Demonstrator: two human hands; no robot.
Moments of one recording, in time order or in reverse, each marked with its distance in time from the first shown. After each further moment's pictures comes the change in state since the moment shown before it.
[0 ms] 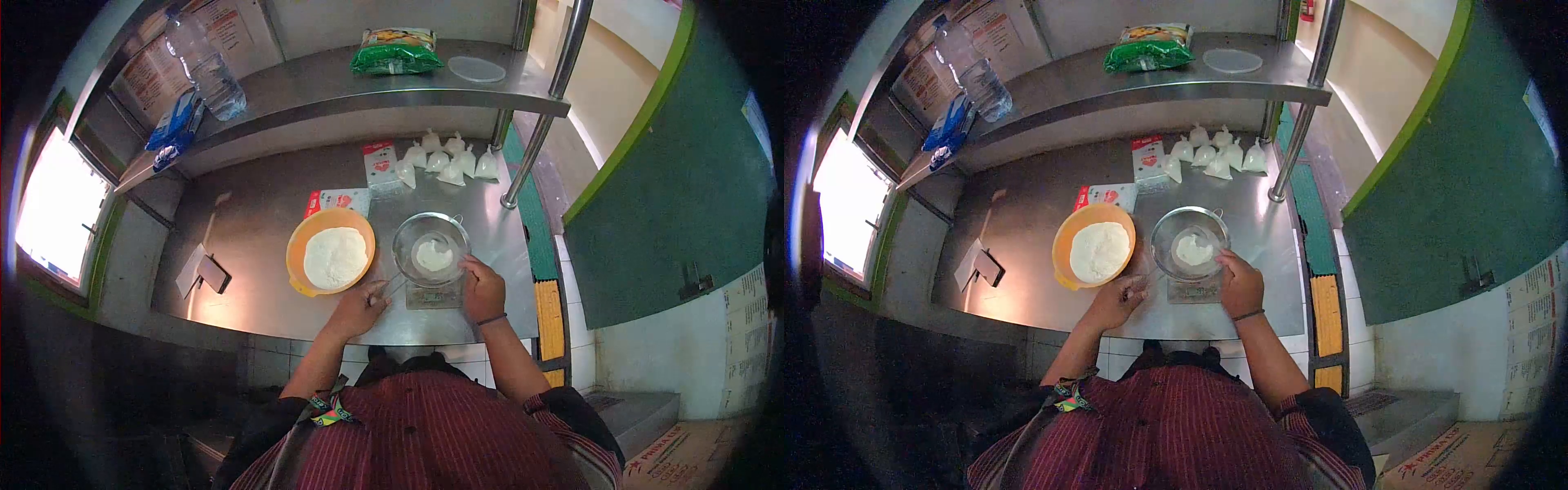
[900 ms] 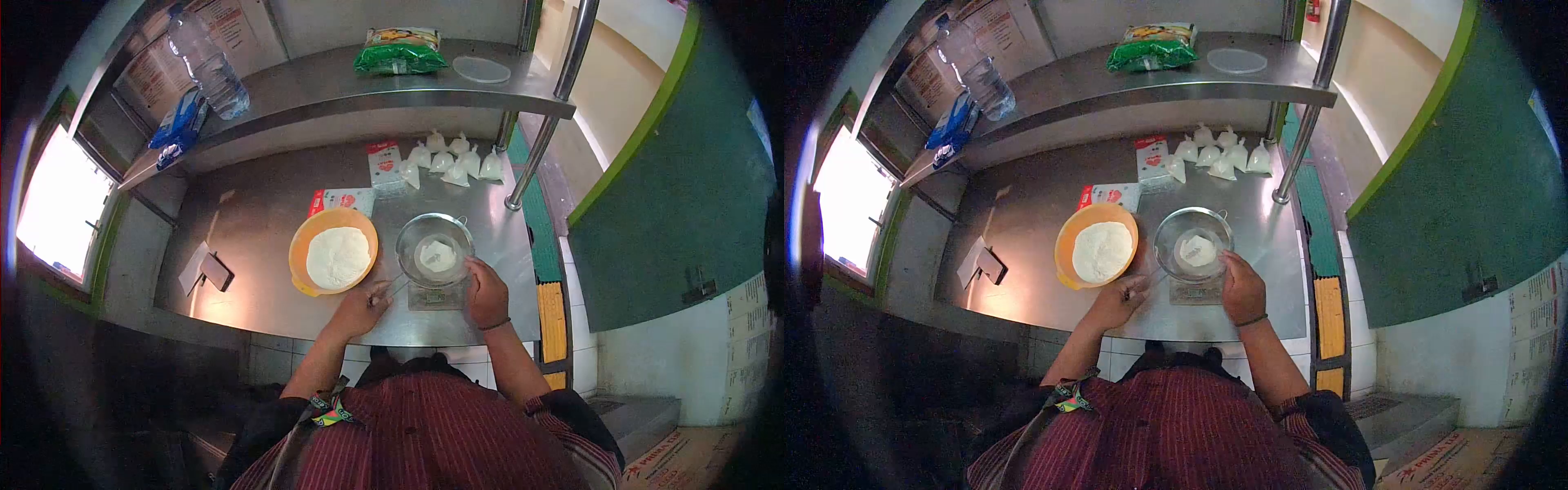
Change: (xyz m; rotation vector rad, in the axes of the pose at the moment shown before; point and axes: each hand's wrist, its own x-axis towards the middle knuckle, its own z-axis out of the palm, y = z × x) left_hand 0.001 -0.003 0.001 -0.005 -0.010 -0.023; right_hand 0.002 -0.011 -0.009 -0.064 -0.044 -0.076
